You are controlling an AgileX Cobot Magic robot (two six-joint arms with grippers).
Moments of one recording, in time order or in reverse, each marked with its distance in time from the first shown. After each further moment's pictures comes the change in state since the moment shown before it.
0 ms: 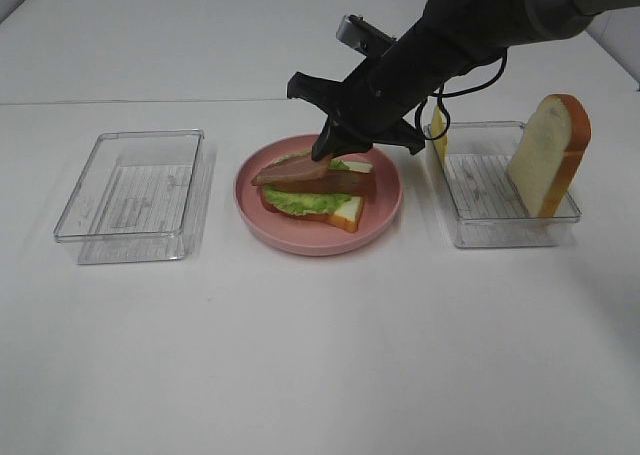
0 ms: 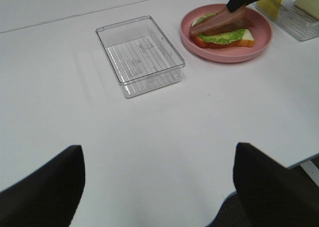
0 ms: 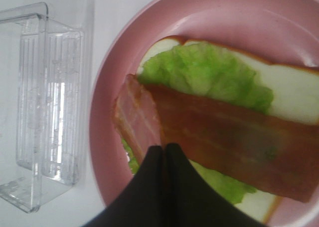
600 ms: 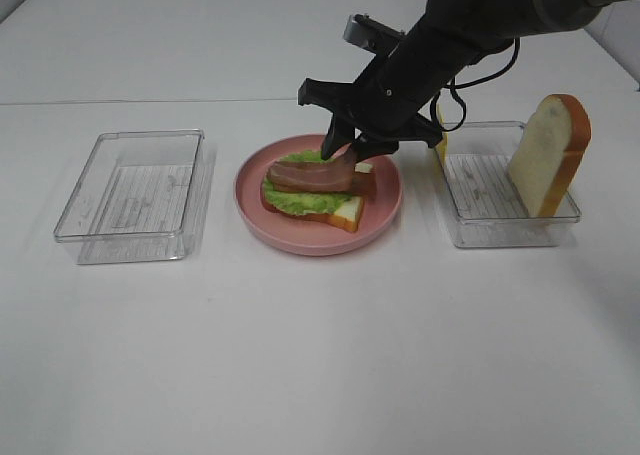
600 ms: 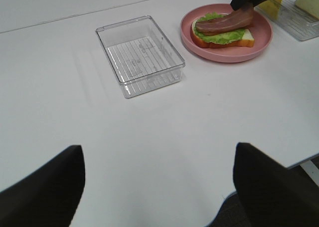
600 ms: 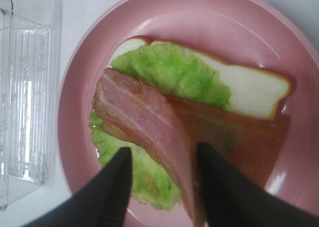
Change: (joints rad) left arm 0.000 0.000 0.000 0.000 0.000 0.000; right arm 0.000 -0.014 0.000 -0.134 0.017 0.070
